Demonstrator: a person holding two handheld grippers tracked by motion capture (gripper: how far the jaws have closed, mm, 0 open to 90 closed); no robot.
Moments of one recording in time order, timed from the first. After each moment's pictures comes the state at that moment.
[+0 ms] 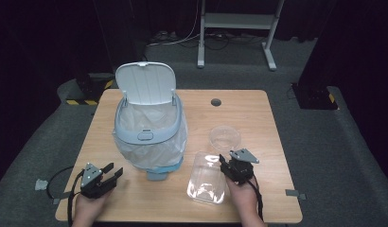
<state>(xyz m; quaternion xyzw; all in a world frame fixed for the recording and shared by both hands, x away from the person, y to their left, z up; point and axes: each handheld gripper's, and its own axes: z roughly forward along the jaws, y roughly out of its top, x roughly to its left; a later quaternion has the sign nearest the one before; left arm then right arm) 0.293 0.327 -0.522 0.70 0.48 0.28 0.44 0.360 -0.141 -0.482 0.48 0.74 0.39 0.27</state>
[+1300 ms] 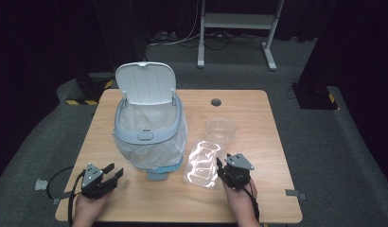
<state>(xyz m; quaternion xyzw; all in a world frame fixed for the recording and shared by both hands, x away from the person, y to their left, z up) 0.293 0.326 -0.523 0.71 0.48 0.29 0.43 0.337 -0.128 -0.477 0.47 0.74 0.39 0.29</state>
